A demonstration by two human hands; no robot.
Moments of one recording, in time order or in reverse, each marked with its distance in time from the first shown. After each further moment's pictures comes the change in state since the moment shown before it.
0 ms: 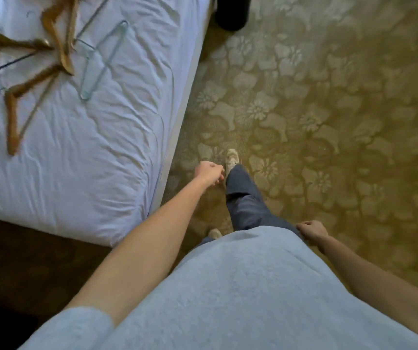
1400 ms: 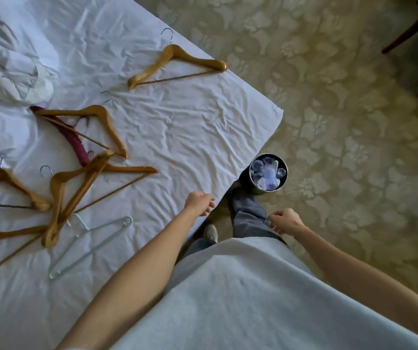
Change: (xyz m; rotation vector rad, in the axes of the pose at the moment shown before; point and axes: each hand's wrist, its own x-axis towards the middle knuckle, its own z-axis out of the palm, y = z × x) left_hand 0.463 0.618 -0.403 -0.551 0.178 -0.216; right_hand 0.196 -1.034 -0.298 -0.515 -0.043 -0.458
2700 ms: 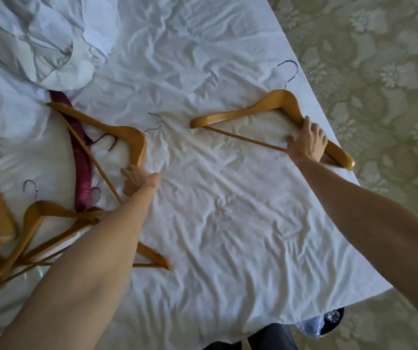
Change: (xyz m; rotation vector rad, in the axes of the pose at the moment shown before) left_hand 0.396 0.108 -0.314 0.096 0.795 -0.470; right_hand 0.444 -0.589 0.014 -0.566 0.556 -0.637
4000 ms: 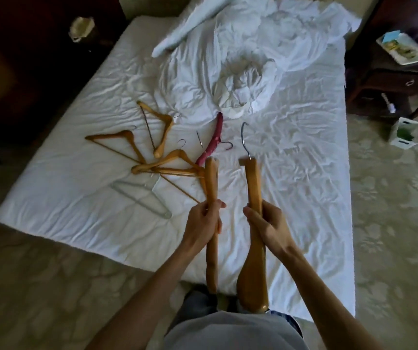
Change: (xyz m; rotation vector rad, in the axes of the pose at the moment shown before) left_hand -0.472 -0.240 -0.187 -1.200 -0.036 0.231; right_hand -0.479 -0.037 -0.325 0.755 -0.781 -0.798
